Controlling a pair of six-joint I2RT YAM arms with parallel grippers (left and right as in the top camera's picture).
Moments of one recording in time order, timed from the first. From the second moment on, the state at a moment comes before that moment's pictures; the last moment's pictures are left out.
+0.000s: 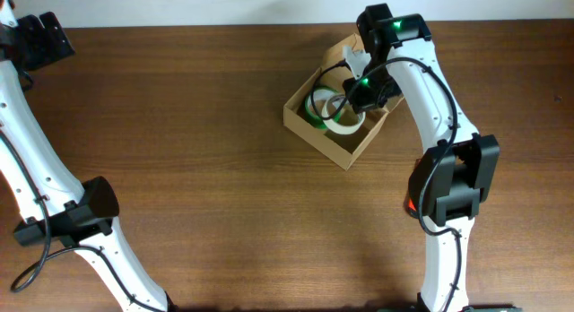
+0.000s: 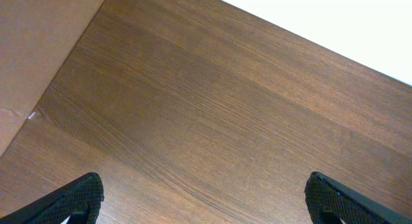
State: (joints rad) left arm 0.38 2.26 3.01 -1.69 -0.04 -0.09; right arm 0.20 2.30 2.23 -1.44 -0.12 -0.18
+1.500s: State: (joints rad) left arm 0.38 2.26 3.01 -1.69 -0.04 -0.09; right arm 0.17 2.11 1.89 -1.17 -0.04 -0.11
